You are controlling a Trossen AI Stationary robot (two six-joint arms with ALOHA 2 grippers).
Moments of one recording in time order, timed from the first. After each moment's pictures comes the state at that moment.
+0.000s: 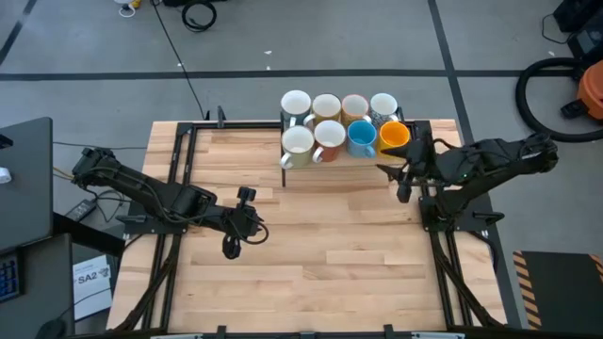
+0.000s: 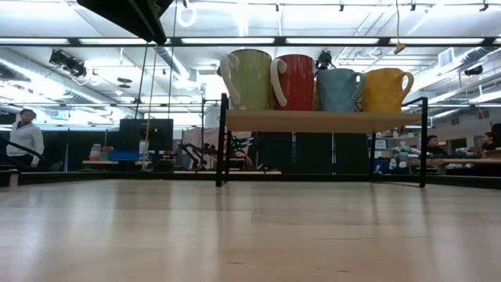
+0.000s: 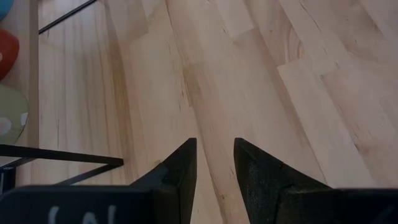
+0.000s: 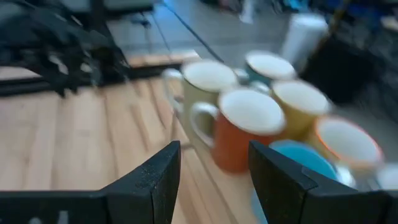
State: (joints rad) left arm -0.37 1.25 1.04 -0.66 -0.33 0.09; right arm 0.33 0.87 1.18 -0.83 0.71 0.26
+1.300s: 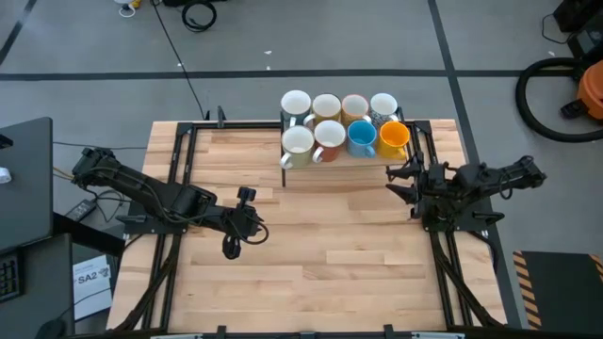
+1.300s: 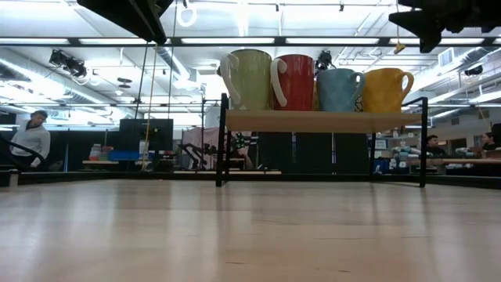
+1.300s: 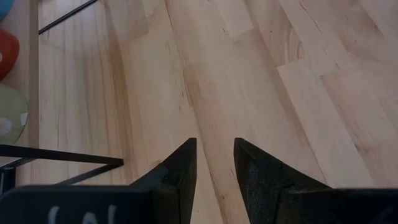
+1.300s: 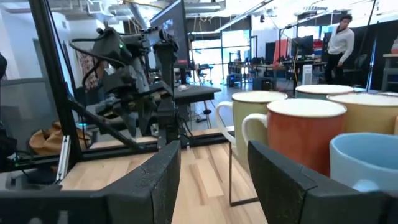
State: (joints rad) left arm -0.37 1.25 1.04 -0.66 -0.33 0.09; right arm 0.29 0.20 0.31 0.02 0.44 0.01
